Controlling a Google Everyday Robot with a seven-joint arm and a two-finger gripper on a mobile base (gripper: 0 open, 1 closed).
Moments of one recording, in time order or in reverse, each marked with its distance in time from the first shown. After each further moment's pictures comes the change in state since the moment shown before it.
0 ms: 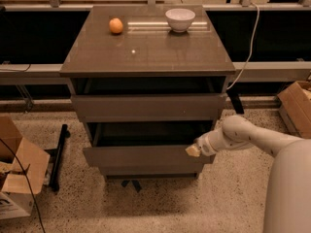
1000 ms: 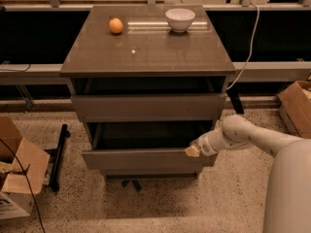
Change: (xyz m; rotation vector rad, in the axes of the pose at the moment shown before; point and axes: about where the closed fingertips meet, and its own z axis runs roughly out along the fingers) arm 0.000 0.000 0.000 0.000 0.000 0.000
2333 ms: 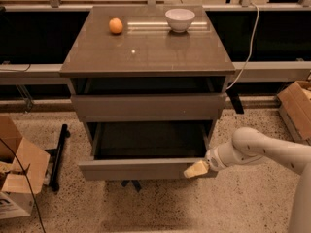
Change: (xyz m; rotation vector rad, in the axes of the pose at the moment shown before) arm 0.060 0.042 -0.031 0.001 0.065 0.149
